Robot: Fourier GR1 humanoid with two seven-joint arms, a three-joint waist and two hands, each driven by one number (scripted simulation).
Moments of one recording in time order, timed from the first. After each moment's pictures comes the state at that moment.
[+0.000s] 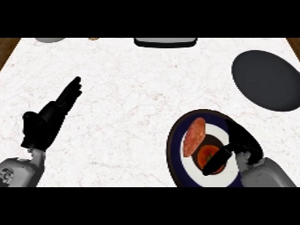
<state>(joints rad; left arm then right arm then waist) -0.17 0.39 -0.22 -1.56 0.14 0.07 0.16 -0.23 -0.35 0.45 -1.53 0.34 0.05 1.25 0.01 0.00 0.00</state>
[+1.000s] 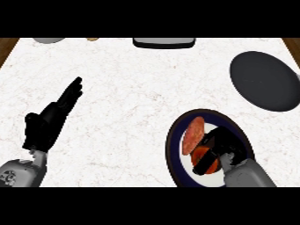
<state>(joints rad) -0.16 0.36 -0.21 -1.59 0.10 0.07 0.19 -0.22 -0.23 0.44 -1.45 0.45 0.12 1.21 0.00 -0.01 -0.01</state>
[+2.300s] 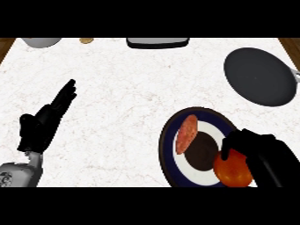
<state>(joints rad) -0.13 0.34 -0.15 -1.56 0.08 0.04 0.16 -0.06 -0.63 0.54 -2.16 0.77 -0.01 0.54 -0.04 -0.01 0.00</state>
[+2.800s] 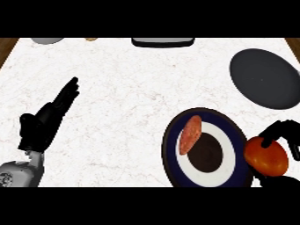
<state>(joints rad) -0.14 0.32 -0.15 -1.60 0.06 0.02 0.20 0.11 -0.64 0.24 -2.15 0.59 -0.18 0.32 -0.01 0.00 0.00</state>
